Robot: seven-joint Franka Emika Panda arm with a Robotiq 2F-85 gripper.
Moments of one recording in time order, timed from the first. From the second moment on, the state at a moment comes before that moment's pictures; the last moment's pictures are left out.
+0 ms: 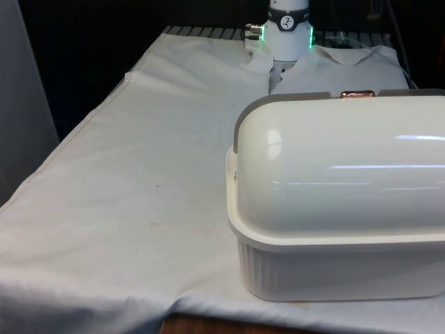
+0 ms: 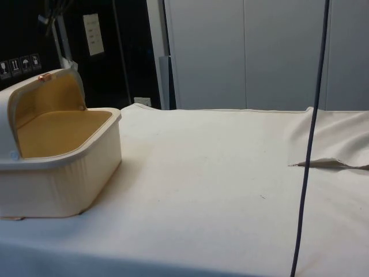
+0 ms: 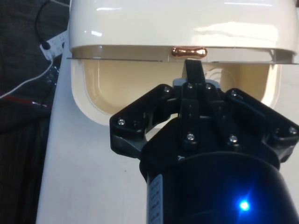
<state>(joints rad) 0.24 0.22 -0.09 -1.82 0.01 2.65 -0.01</state>
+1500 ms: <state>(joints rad) 0.24 0.25 -0.09 -1.72 -0.01 2.51 -0.01</state>
